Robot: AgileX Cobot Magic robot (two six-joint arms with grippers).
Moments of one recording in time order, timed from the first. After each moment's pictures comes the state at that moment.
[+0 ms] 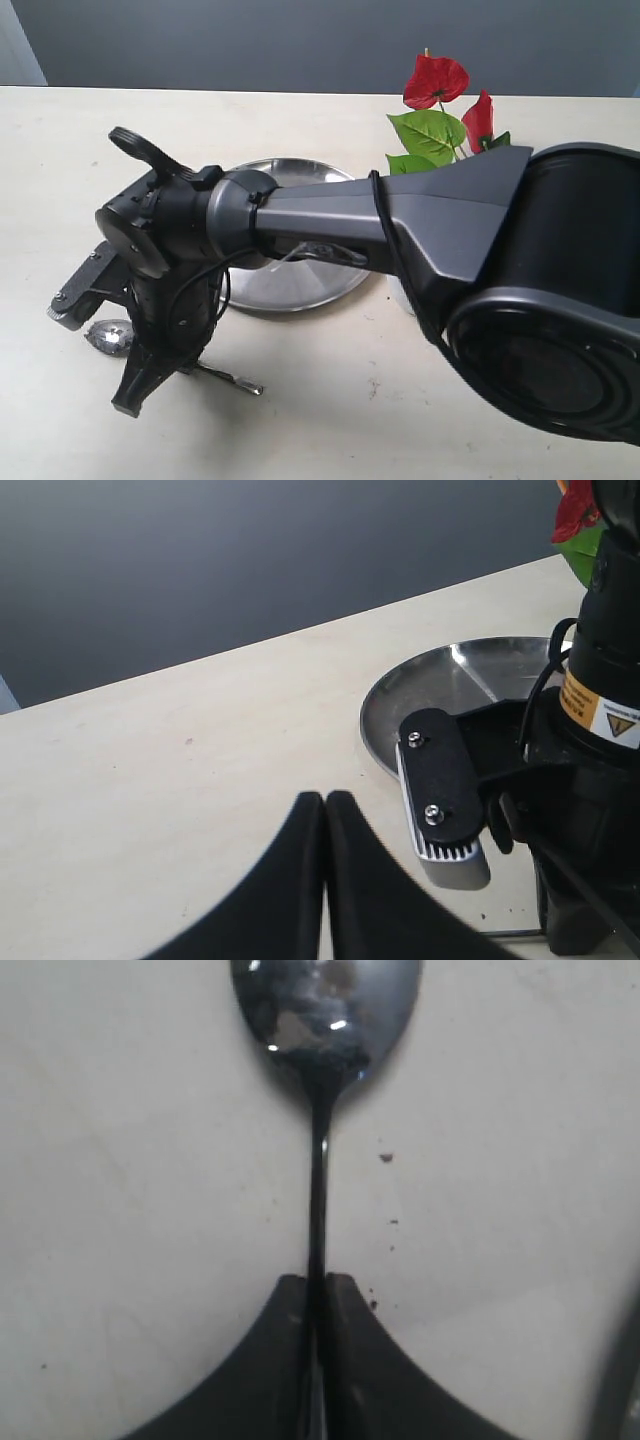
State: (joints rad) left arm -0.28 0.00 0.00 0.04 0.25 0.11; right arm 1.19 2.34 -1.79 0.04 0.96 -0.23
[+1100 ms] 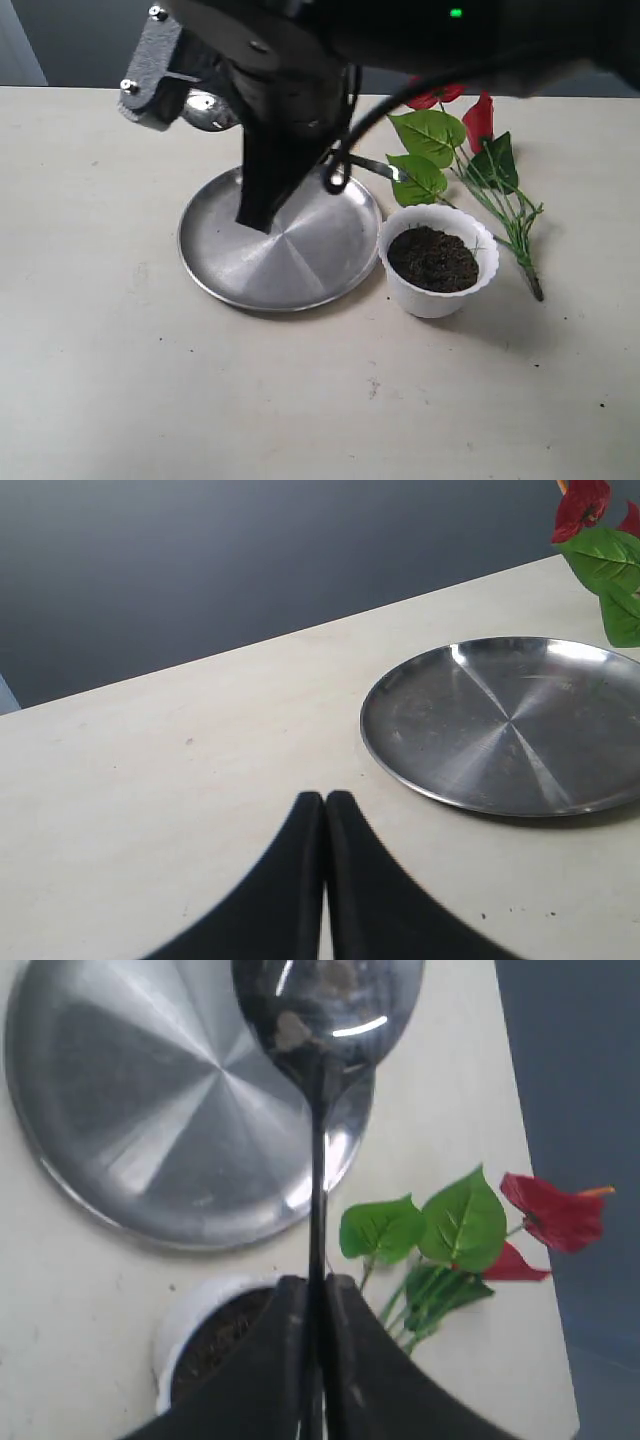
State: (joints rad) left arm -0.28 0.00 0.00 0.04 0.25 0.11; right arm 1.19 1.78 -1.61 -0.59 1.21 -0.03
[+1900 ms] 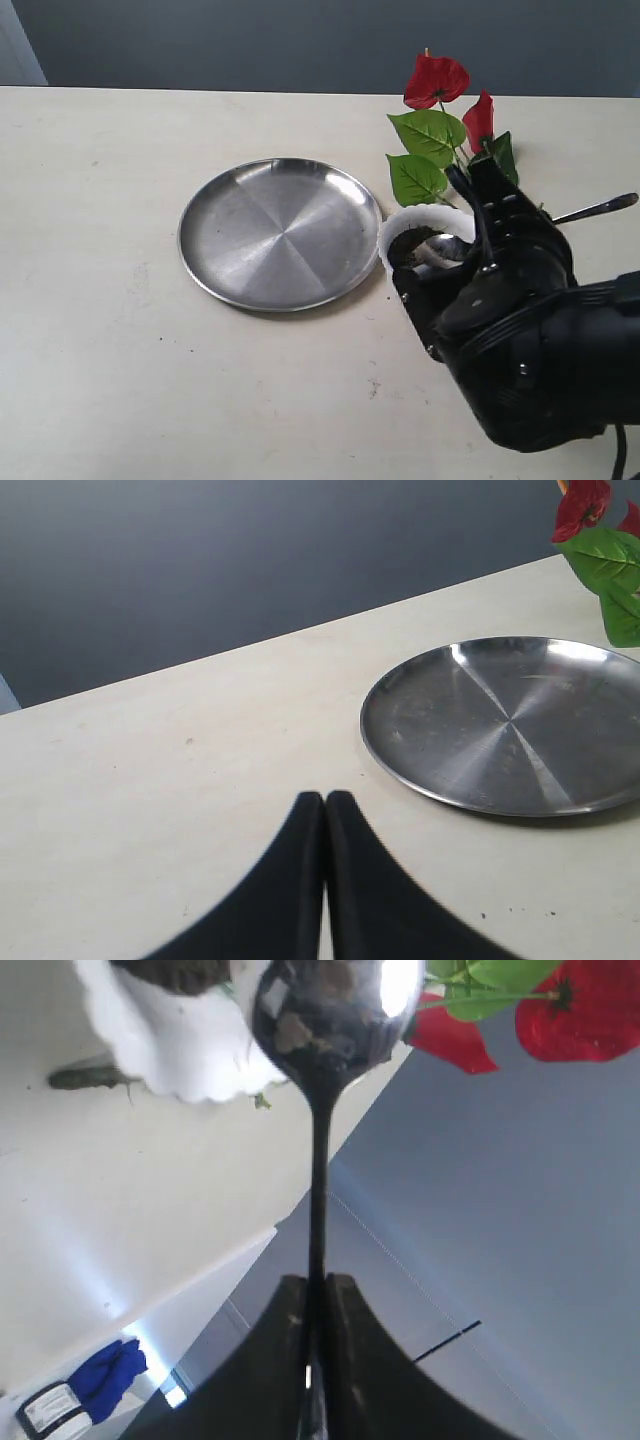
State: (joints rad) left arm -0.28 0.00 0.00 0.04 0.25 0.11; right arm 1.19 1.61 -0.65 -1.28 1.18 0.05
